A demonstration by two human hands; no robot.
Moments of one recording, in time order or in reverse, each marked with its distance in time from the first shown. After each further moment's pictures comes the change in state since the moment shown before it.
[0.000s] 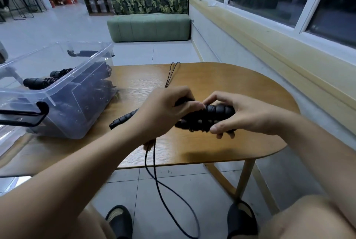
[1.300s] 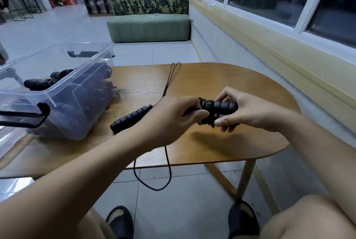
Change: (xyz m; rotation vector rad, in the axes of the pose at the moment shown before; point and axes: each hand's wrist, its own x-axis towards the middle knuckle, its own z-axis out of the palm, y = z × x) left_hand -0.011 0.015 0.005 0.100 -0.108 0.003; right_hand 0.012 0.022 -0.009 0.023 0.164 0.080
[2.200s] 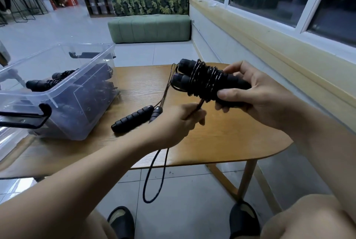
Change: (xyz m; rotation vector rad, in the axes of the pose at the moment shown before) left_hand 0.007 -0.011 0.018 -0.260 -0.145 -0.193; right_hand -0.022 -0.041 0.004 0.447 0.112 -0.301
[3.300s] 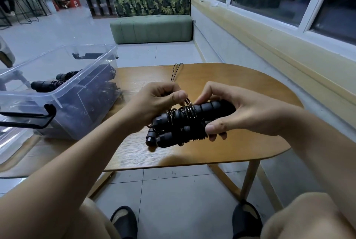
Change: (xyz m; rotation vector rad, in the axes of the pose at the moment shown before) left_hand -0.003 -0.013 -0.058 -0.259 0.078 0.184; right_hand -0.003 -0.008 0.021 -0.270 -0.438 0.082
